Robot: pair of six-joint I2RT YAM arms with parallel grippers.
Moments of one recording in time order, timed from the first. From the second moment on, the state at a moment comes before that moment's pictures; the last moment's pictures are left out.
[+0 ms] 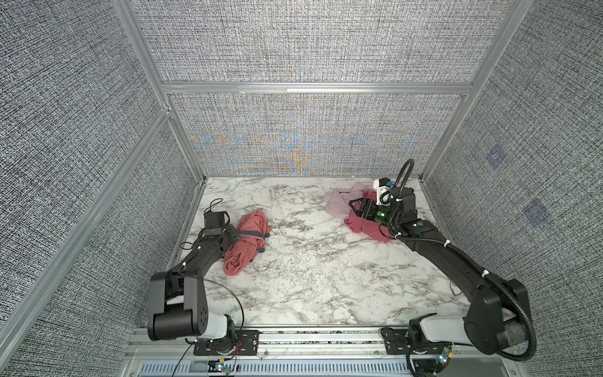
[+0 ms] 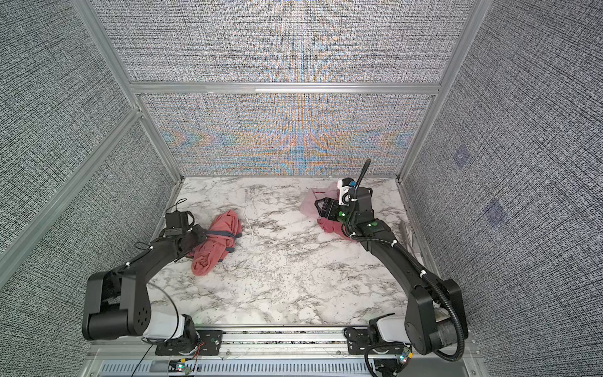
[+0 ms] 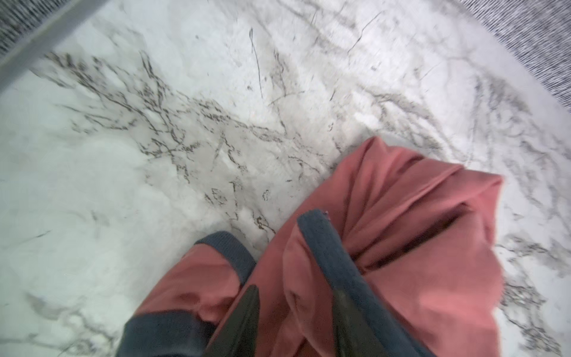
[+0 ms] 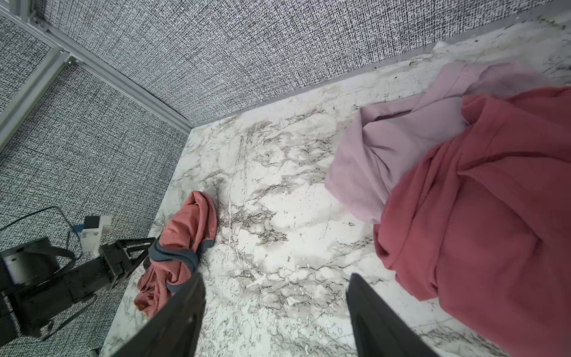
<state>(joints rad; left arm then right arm) 0.06 1.39 0.74 -0.20 0.00 -0.48 0.28 1.34 0.99 -0.10 -0.31 0.53</state>
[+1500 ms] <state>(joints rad) -0.08 1.72 1.09 -0.21 -0.03 -0.39 0.27 1.39 1.01 -0.12 -0.30 0.50</state>
